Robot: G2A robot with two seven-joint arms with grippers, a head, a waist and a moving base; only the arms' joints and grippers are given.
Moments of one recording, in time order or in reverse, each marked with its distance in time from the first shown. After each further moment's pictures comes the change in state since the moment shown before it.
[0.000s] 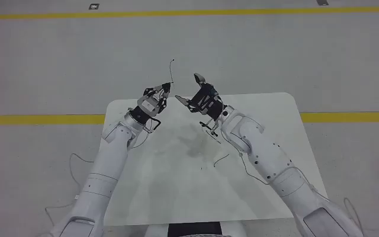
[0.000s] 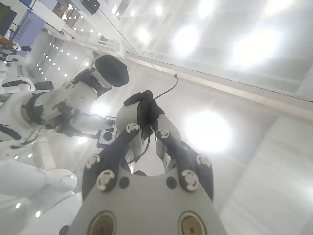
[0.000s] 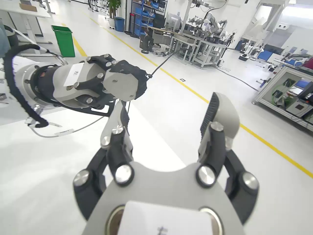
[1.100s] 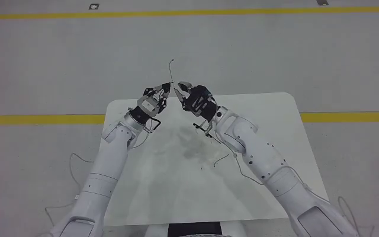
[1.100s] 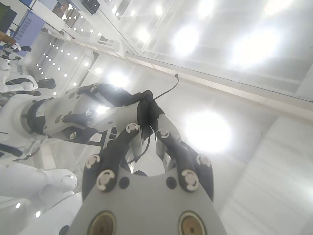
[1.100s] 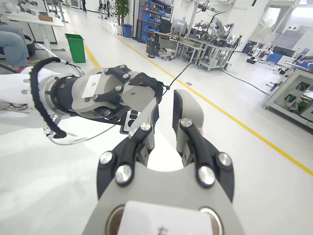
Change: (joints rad) left arm 0.000 0.000 0.000 0.000 0.000 0.000 0.000; right arm 0.006 -0.044 -0.011 0.020 -0.001 -0.028 -0.012
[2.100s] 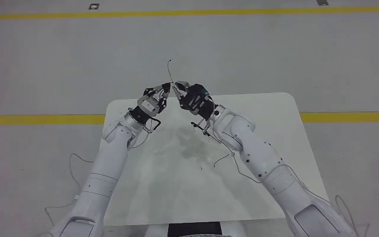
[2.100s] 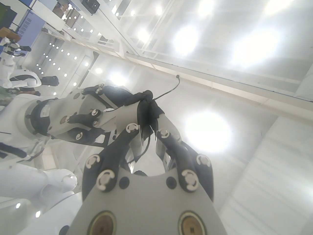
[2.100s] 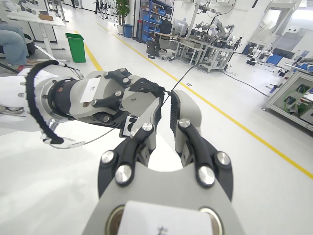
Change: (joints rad) left arm 0.000 0.000 0.000 0.000 0.000 0.000 0.000; right arm 0.012 -0.030 0.006 0.024 -0.027 -0.006 0.001
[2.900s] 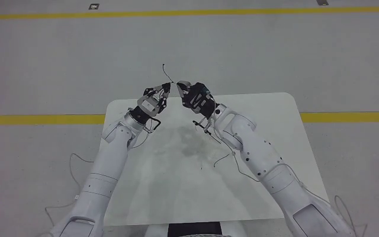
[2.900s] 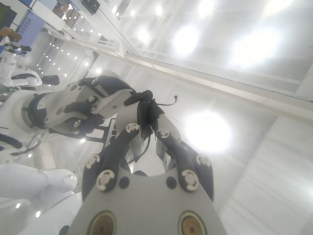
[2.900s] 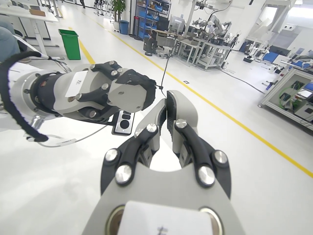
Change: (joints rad) left arm 0.000 0.000 0.000 0.000 0.000 0.000 0.000; right arm -0.005 -0.013 0.029 0.030 -0.026 -0.010 -0.002
